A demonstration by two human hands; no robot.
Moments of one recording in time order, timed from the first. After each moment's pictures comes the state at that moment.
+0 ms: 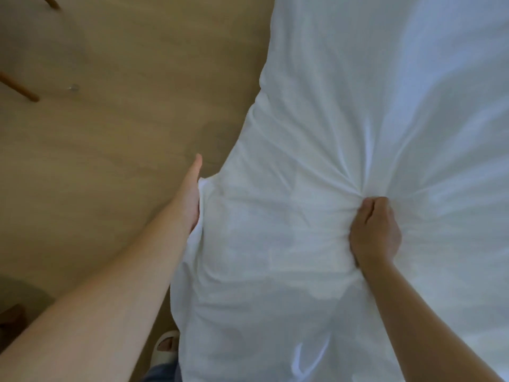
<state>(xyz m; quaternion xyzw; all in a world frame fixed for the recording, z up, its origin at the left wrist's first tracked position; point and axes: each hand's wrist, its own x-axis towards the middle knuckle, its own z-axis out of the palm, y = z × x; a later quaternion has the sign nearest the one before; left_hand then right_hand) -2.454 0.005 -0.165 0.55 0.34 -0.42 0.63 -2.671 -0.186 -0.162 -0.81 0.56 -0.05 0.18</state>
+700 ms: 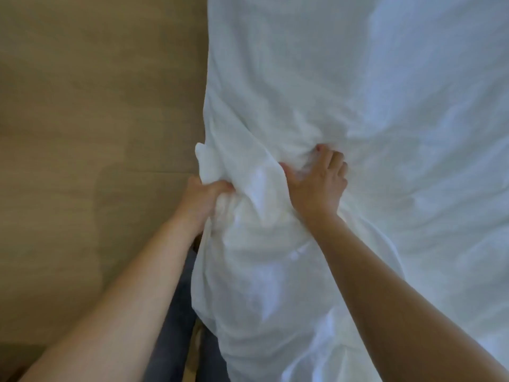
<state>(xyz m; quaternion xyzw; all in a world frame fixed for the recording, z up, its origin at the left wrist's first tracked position) -2.395 -0.054 -0.162 0.70 0.06 -0.51 0.49 -2.521 -0.186 -0.143 -0.80 0.58 -0.03 0.17</state>
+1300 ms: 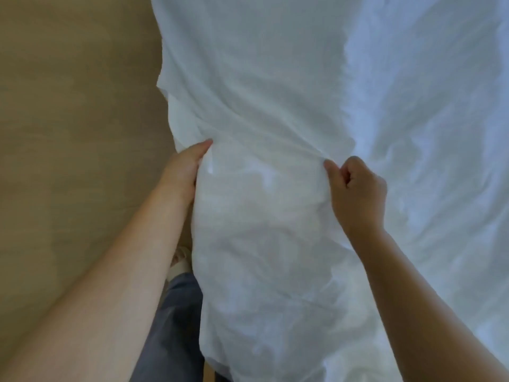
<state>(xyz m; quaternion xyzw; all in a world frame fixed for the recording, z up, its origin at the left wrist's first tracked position) -2.294 -0.152 -0.165 0.57 0.18 -0.59 0.54 -2.523 -0.248 -0.095 -0.77 0.61 -0.11 0.19</state>
